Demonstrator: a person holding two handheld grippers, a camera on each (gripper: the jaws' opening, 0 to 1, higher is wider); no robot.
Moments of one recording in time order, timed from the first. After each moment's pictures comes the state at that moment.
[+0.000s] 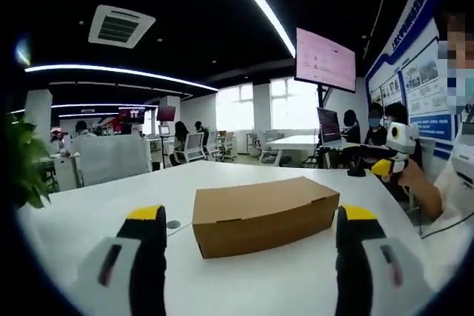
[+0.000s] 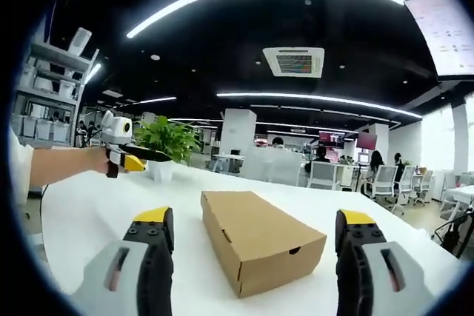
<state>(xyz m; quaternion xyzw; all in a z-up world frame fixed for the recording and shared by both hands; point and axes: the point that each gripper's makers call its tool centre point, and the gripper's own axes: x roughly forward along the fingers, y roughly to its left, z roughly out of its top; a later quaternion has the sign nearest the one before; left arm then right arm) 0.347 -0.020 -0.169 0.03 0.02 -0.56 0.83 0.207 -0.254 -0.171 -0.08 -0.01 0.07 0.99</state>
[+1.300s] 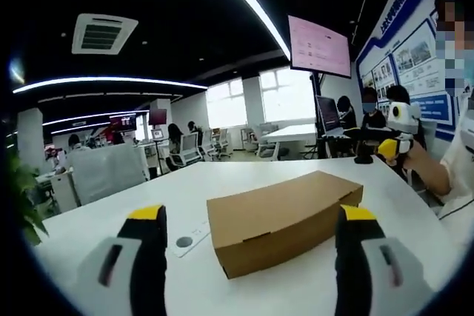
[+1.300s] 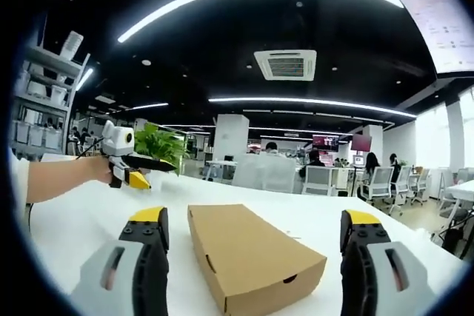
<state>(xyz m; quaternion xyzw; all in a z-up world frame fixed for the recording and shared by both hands) 0.401 -0.052 -0.167 0.05 0.00 -0.58 0.82 0.251 -0.251 -0.154 -0.06 -0.05 0.07 0.99</state>
